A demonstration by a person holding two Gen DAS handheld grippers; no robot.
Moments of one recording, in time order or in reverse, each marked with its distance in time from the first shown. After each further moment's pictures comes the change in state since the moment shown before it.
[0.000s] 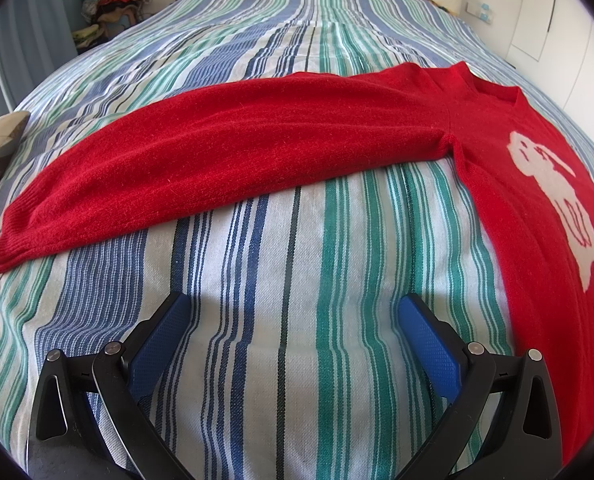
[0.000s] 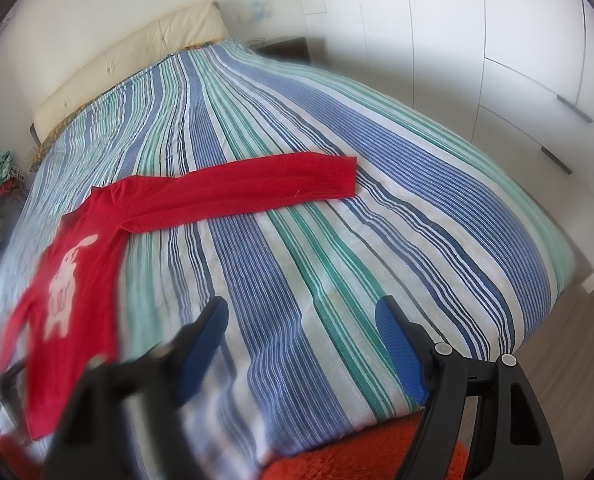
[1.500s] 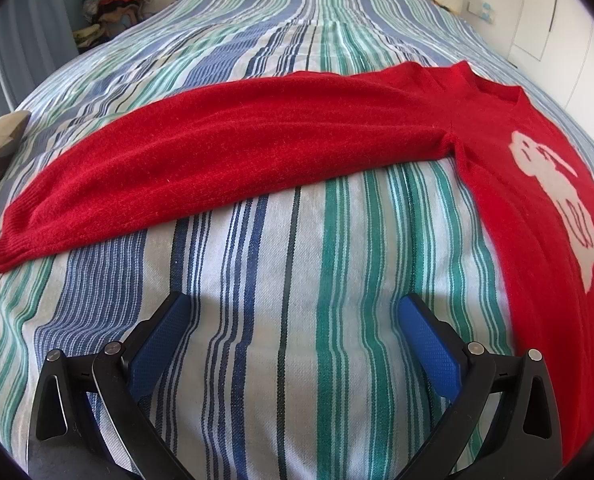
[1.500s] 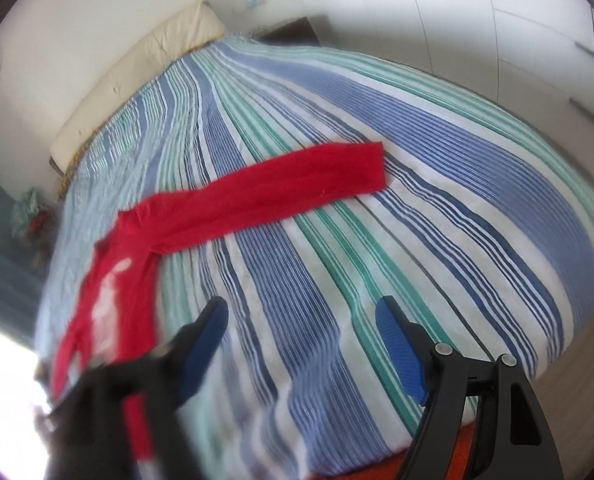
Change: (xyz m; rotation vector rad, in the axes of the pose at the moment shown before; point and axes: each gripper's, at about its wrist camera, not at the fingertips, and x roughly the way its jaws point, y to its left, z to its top) left arm 0.001 -0.001 0.002 -0.005 0.010 0.010; right arm 0.027 -0.022 0.033 0.196 0.066 0.223
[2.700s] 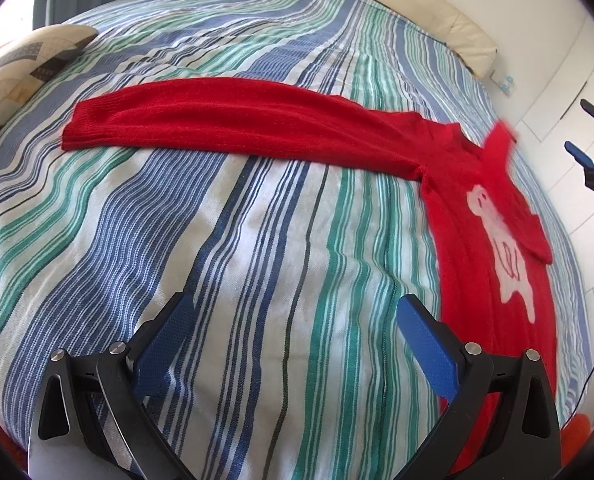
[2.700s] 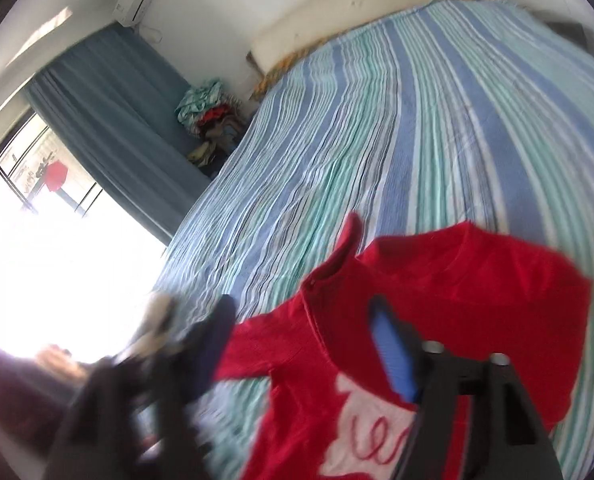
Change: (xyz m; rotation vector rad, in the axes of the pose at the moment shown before) left arm -0.071 0.041 -0.041 -0.297 -0.019 -0.147; right arm 0.180 0.454 0.022 -0.476 0.274 0.592
